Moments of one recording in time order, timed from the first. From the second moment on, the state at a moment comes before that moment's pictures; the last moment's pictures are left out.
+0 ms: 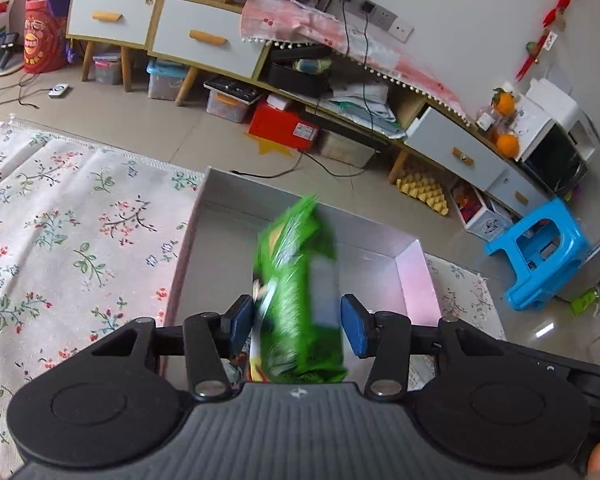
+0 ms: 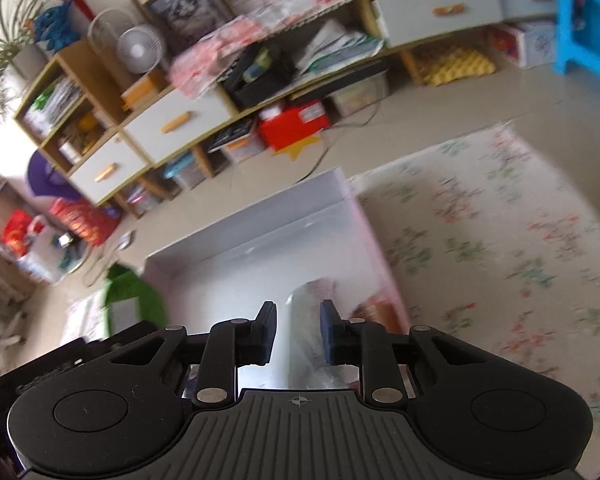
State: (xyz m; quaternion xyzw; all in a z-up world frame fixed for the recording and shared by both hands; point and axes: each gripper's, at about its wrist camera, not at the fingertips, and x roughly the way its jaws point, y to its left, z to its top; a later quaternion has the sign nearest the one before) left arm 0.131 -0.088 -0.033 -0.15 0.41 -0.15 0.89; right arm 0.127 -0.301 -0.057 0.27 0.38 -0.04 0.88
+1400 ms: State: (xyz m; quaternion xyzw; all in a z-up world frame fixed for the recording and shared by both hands) left arm 0.060 -0.072 0.009 -0.11 0.44 -0.11 0.88; right arm 0.048 -0.308 -0.018 0.22 0.44 -0.04 0.87
